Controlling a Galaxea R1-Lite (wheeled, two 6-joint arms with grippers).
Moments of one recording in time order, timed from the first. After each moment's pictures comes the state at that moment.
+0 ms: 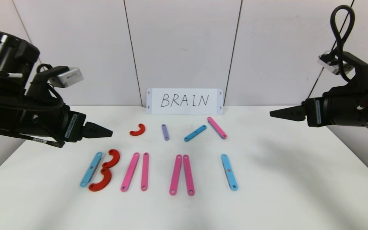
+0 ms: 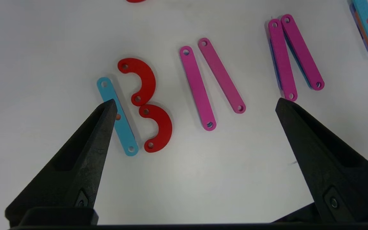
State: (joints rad) left arm -0.21 1.50 -1.26 0.52 -0.19 0.07; right arm 0.24 1.49 -1.12 0.17 0.15 0.04
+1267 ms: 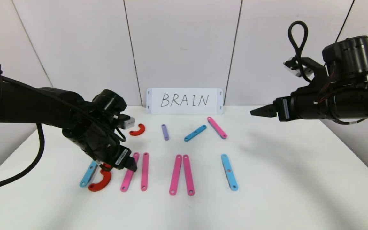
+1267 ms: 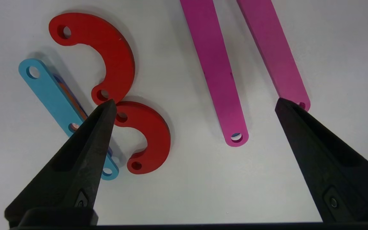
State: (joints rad) left arm -0.35 1.89 -1.30 0.55 0.01 0.06; right arm 0.26 1.68 -1.24 0.15 0.15 0.02
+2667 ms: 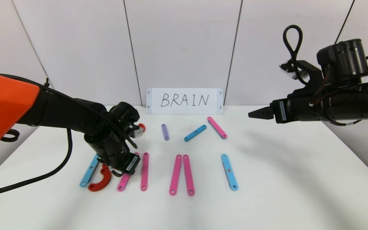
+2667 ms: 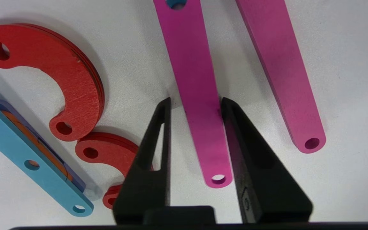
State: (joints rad) left arm -0.38 2.02 -1.33 0.54 0.02 0.02; right arm 0.27 1.69 -1.24 0.15 0.14 0.02
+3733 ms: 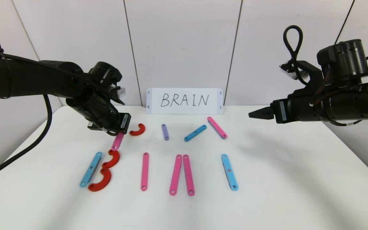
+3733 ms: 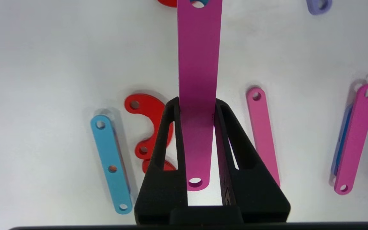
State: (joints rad) left arm -0.26 2.01 -1.69 0.66 0.02 -0.14; right arm 0.27 1.69 -1.24 0.15 0.14 0.03
